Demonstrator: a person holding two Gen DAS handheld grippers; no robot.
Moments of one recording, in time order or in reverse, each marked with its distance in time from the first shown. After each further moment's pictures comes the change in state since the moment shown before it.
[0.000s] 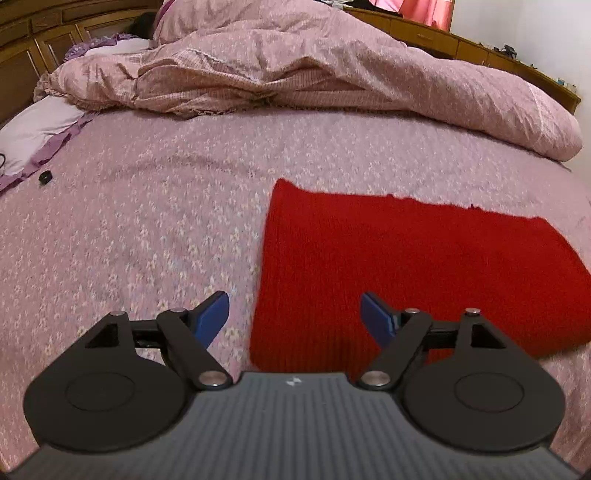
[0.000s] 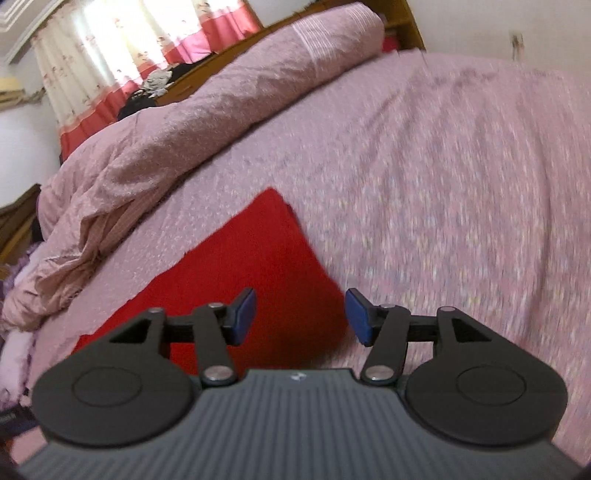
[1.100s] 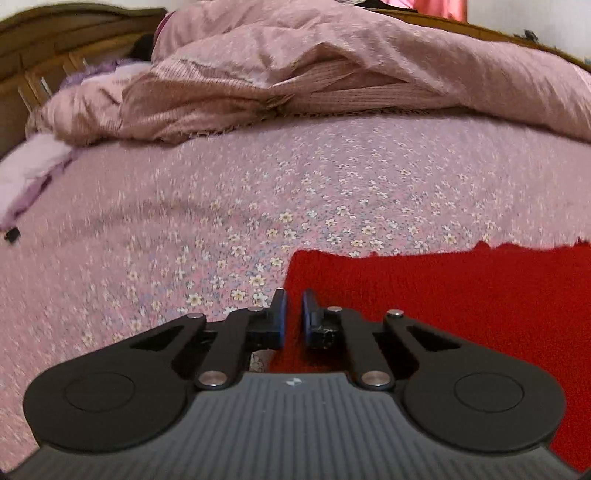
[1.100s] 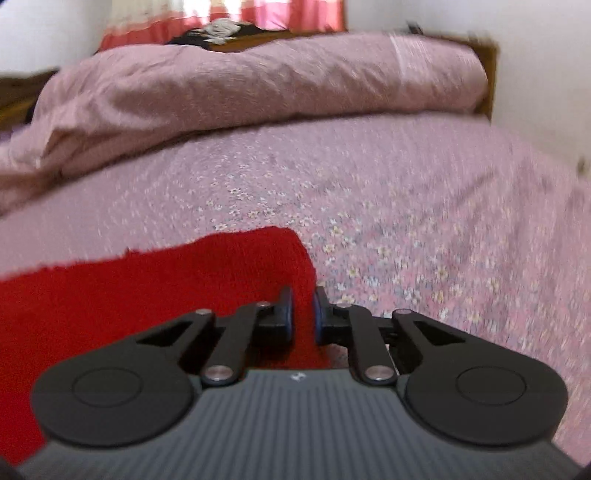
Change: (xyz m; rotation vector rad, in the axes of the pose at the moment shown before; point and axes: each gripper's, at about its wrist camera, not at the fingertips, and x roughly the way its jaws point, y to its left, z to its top) left arm 0.166 -0.007 0.070 0.083 -0.059 0.131; right arm 0.144 0.051 0.045 -0.507 -0.045 -0.079
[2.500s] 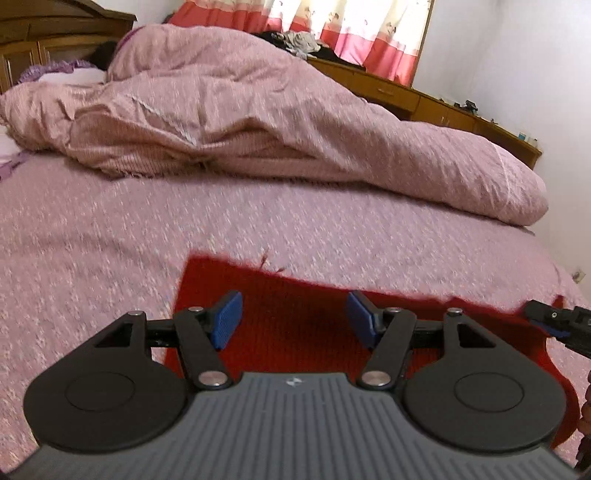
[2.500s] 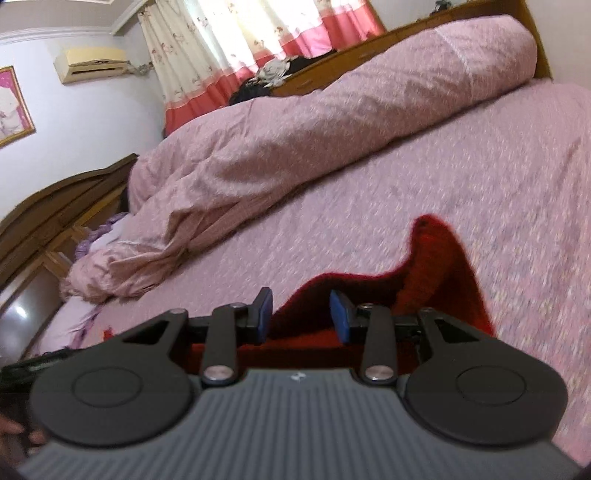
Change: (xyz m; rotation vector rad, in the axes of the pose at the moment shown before) left arm -0.089 -0.006 0.030 -0.143 -0.125 -0.315; right arm -0.048 0.023 0.031 0.291 -0.075 0.395
